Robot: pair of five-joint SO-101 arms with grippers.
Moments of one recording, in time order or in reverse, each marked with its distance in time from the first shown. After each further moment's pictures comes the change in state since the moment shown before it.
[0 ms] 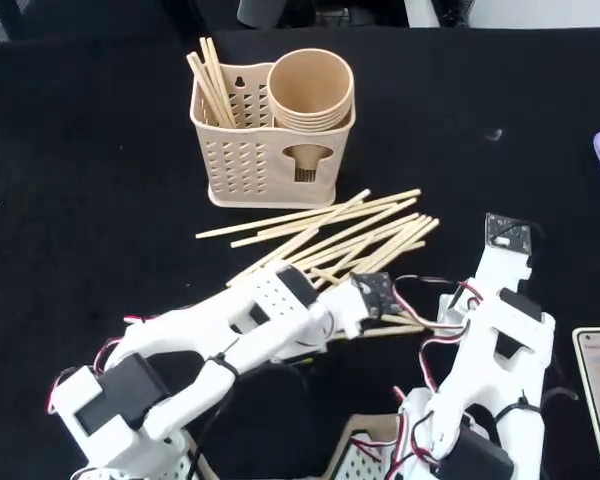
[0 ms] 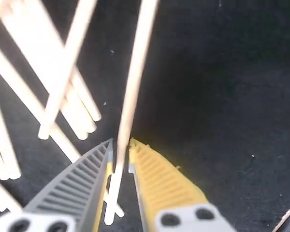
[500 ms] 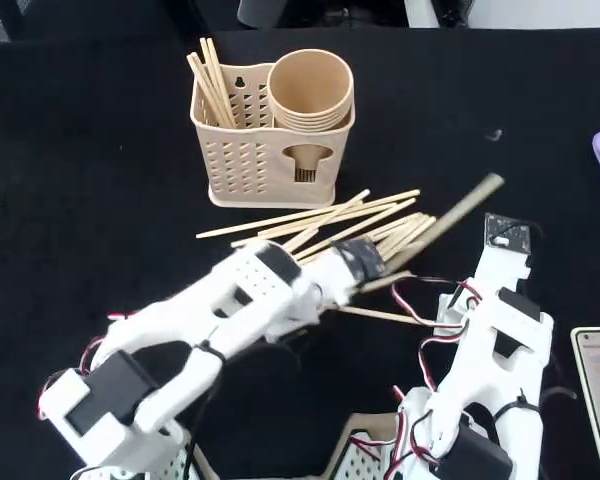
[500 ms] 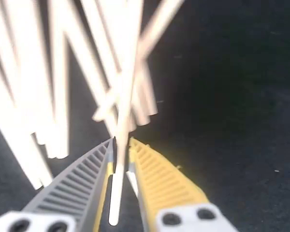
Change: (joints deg) left arm -7.9 -2.2 -2.3 0.0 2.5; right arm 0.0 0.0 0.0 -0.4 0.0
